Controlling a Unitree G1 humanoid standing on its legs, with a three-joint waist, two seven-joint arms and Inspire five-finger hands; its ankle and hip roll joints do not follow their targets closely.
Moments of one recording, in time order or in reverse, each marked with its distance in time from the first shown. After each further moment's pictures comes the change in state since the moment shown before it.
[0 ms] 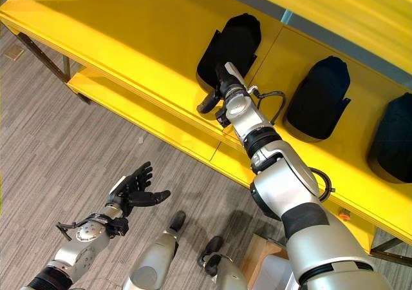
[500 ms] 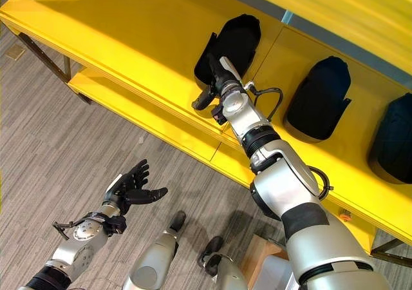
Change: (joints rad) left arm 0.002 0.000 0.031 0.000 -0.001 0.001 0.000; right arm 0.000 0.000 0.000 -0.062 0.001 0.002 -0.001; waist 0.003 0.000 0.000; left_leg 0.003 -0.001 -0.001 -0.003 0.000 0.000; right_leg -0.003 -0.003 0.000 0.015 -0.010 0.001
